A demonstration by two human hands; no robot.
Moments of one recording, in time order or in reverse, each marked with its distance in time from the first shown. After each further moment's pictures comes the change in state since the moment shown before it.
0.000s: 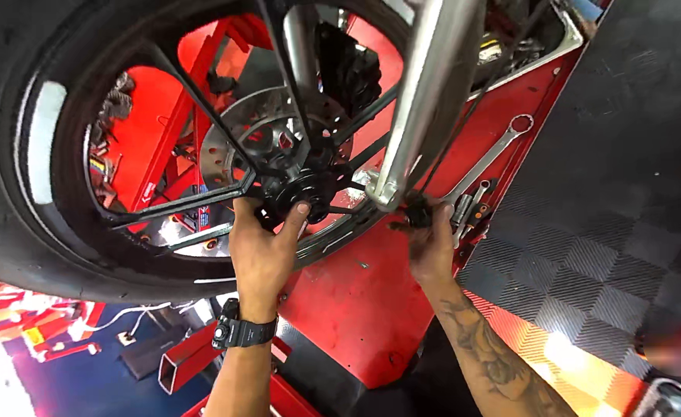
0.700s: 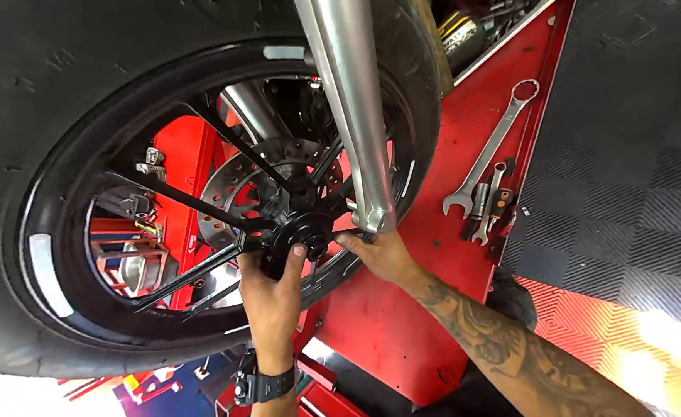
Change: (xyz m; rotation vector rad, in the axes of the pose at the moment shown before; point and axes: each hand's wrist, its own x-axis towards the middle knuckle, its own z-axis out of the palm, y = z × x) left_hand -0.001 -0.002 0.000 -0.057 -0.019 -0.012; right_hand 0.017 0.027 0.077 -0.319 -0.218 -0.277
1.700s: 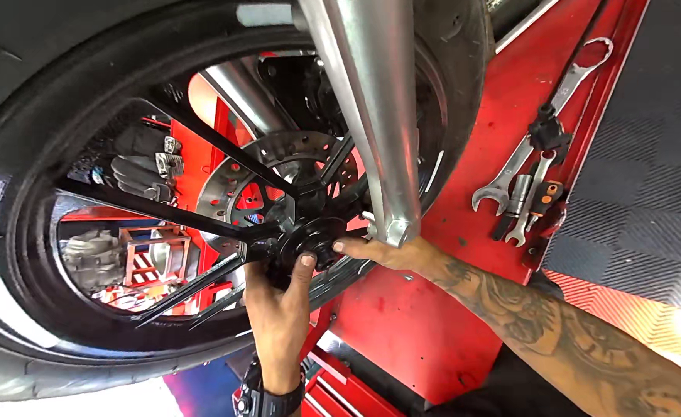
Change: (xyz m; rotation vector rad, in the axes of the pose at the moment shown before) left_hand 0.000 0.004 0.000 -0.019 -0.009 0.043; right_hand 0.032 0.006 0.003 0.186 -0.179 -0.029
